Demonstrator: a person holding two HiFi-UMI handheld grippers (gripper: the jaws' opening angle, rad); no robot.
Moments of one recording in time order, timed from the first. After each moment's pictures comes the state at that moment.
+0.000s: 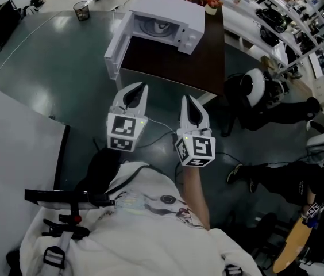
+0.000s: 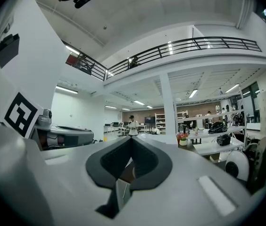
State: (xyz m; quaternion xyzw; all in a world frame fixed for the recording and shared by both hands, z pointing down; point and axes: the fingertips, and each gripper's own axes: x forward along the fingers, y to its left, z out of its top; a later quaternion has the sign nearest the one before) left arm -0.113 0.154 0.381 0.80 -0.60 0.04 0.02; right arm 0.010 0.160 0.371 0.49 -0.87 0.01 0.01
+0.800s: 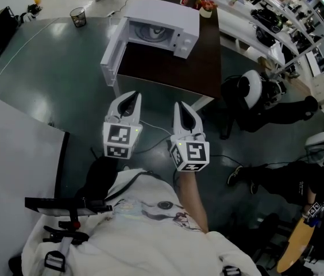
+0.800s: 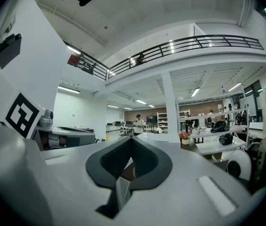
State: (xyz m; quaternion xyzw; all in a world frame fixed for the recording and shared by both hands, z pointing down) left arm -0.119 0.157 0.393 0.79 -0.60 0.05 0.03; right arm 0.002 0.163 0.378 0.48 -0.88 0.02 0.02
